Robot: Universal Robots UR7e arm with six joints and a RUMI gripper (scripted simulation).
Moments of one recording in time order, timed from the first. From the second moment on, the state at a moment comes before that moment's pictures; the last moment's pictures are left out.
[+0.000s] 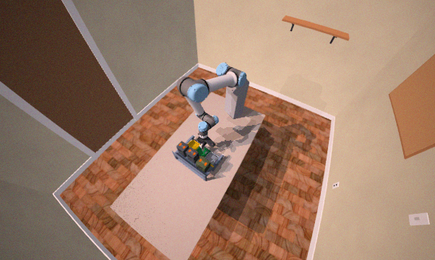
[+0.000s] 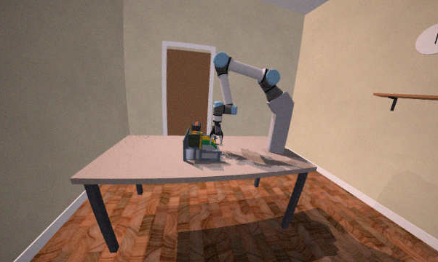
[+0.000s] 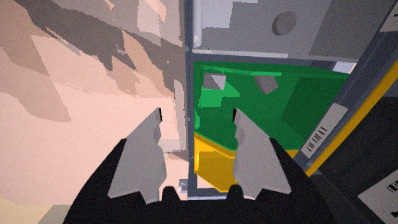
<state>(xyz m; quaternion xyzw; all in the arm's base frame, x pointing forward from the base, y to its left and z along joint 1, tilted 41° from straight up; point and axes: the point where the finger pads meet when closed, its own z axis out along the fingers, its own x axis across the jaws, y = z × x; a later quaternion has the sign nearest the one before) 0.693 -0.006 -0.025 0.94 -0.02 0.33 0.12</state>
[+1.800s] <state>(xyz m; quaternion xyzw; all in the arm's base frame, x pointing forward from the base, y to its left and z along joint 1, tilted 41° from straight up) 0.706 -0.011 -0.042 0.94 -0.02 0.33 0.12</state>
